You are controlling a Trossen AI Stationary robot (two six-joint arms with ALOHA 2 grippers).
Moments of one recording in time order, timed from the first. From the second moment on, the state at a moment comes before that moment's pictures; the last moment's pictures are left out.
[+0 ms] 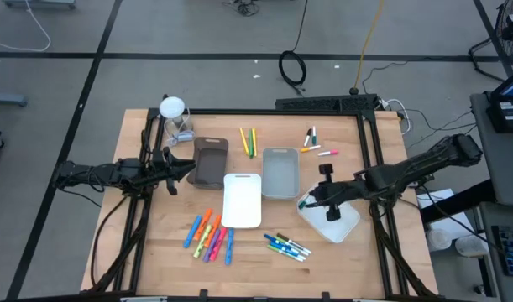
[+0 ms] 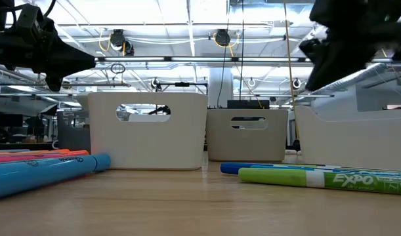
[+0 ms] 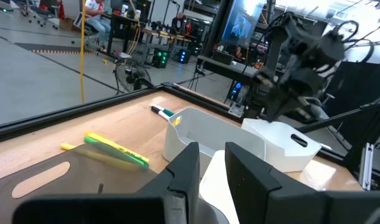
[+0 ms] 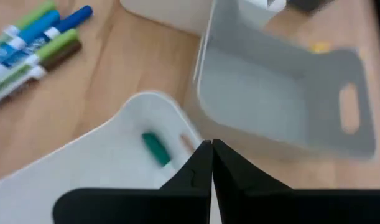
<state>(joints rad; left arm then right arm) -0.10 0.01 0.05 -0.03 -0.39 -0.32 0.31 1.05 0.68 -0.53 0.31 0.00</state>
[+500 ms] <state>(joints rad) -0.10 0.01 0.05 -0.03 -0.39 -0.32 0.39 1.05 0.76 -1.24 -0.09 1.20</state>
